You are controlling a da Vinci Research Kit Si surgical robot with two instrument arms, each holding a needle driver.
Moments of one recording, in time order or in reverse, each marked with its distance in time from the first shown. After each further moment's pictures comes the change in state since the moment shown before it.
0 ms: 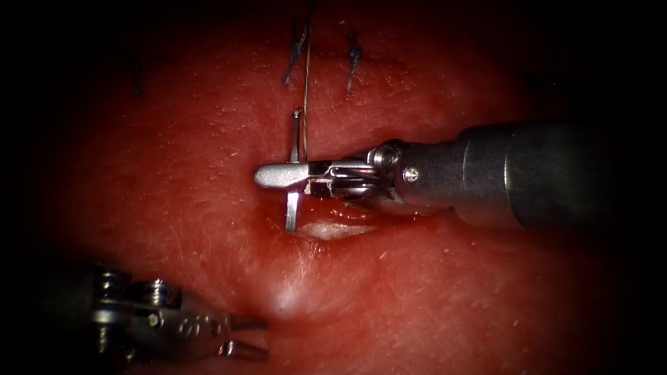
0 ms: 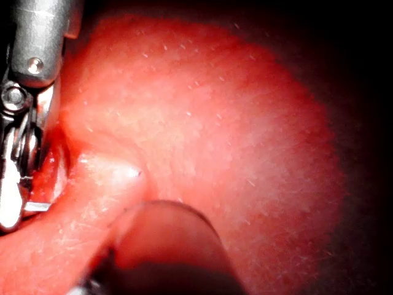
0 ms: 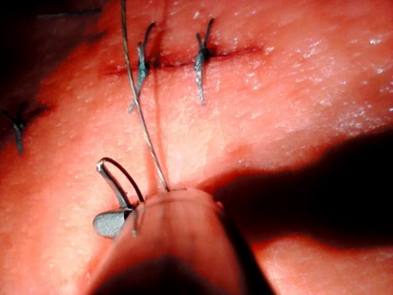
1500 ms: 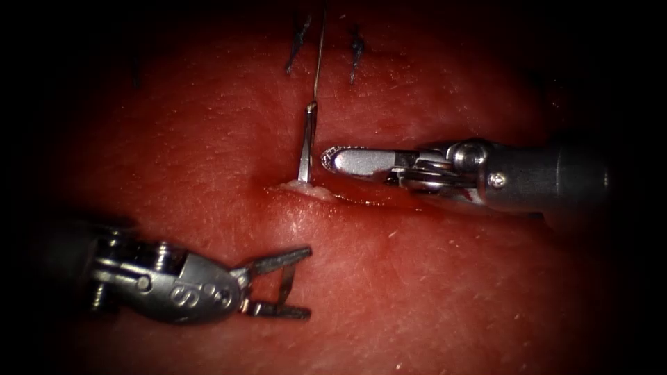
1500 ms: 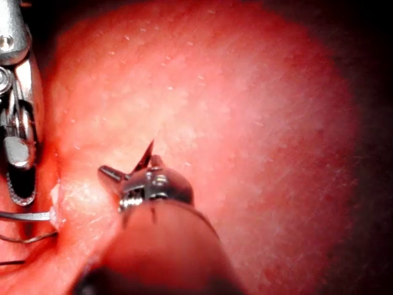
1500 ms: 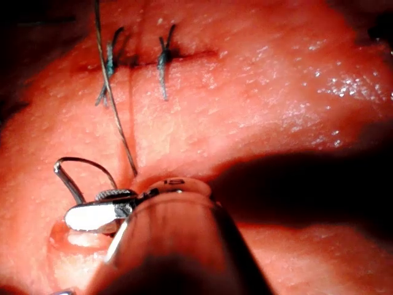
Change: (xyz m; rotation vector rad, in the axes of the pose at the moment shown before) right arm 0.005 -0.003 -0.008 0.056 0.151 -0.383; left arm -0.006 0.002 -0.001 -0.175 -0.527 0.374
